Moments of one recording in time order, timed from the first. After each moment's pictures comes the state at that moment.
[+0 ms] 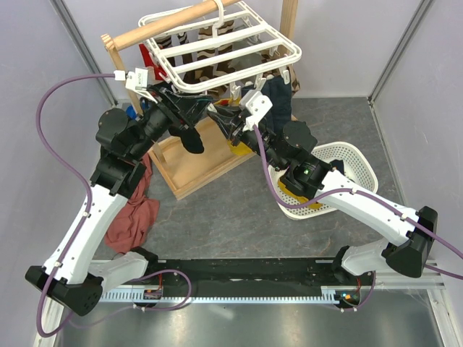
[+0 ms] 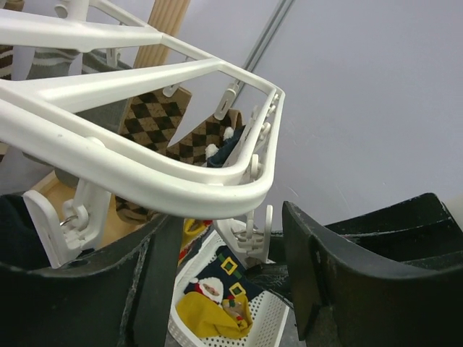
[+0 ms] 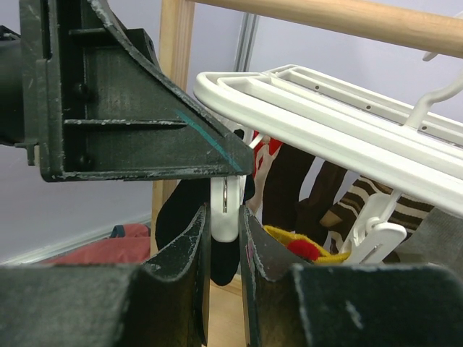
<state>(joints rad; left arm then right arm) -0.43 1.07 1.30 0.03 0.27 -0.57 0.94 1.37 1.36 0.35 0.02 -0.20</state>
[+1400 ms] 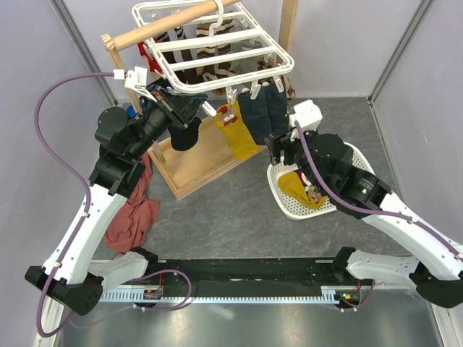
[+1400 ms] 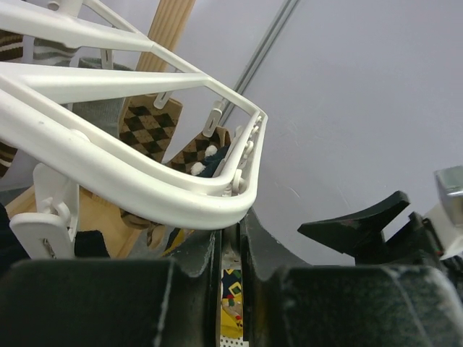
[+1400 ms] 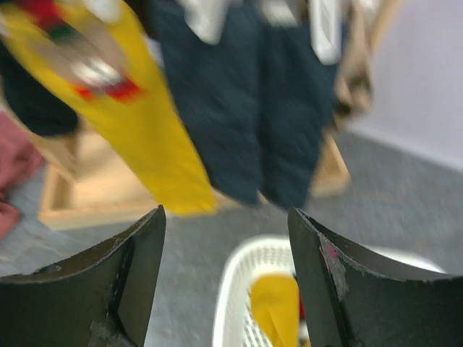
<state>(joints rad) -0.43 1.08 1.33 0.00 0.26 -0.58 0.91 1.07 1.32 -0.35 0.47 0.00</state>
